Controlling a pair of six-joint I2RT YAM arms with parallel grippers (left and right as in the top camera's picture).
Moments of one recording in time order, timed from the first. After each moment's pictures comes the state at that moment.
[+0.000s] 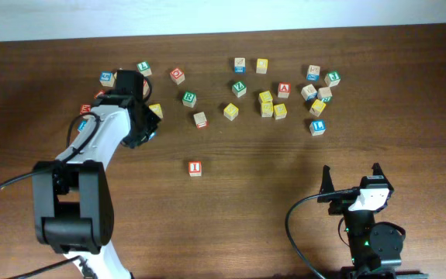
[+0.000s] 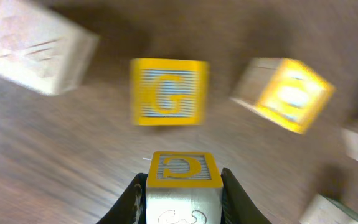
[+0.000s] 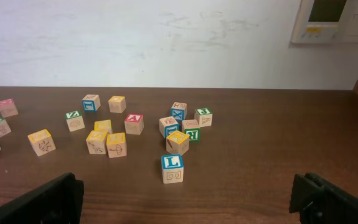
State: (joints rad) left arm -0.08 1.95 1.37 -0.71 -0.03 -0.85; right arm -0.01 0.01 0.01 -0.08 0.01 0.00
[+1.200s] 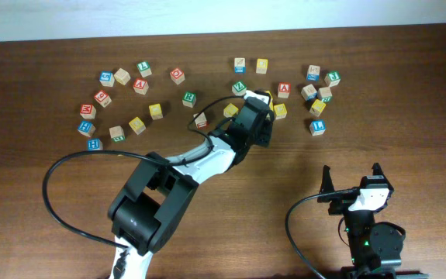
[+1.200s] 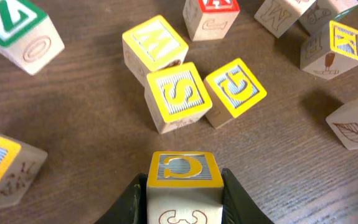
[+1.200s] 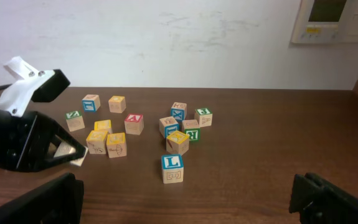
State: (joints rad) left arm -0.70 2.13 1.33 0.03 -0.07 -0.33; right arm -0.01 0.01 0.01 -0.08 0.01 0.00
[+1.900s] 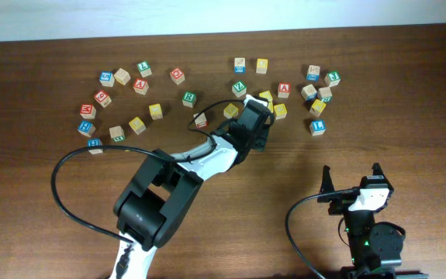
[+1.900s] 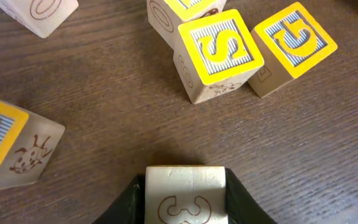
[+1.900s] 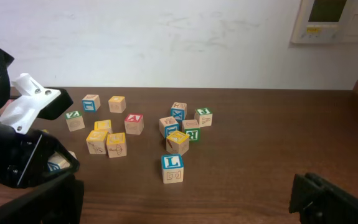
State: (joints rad) left arm -0.70 2.17 1.36 -0.05 -0.13 -0.28; right arm -0.01 0.01 0.01 -0.08 0.01 0.00
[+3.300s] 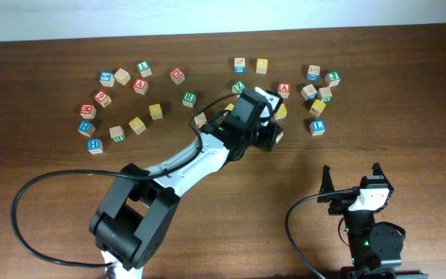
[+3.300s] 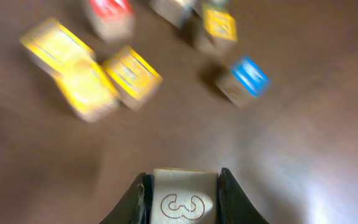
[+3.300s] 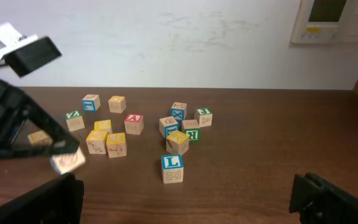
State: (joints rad) left arm -0.68 2.00 1.35 -0.15 0.25 -0.25; right arm -0.01 0.01 0.01 -0.08 0.01 0.00
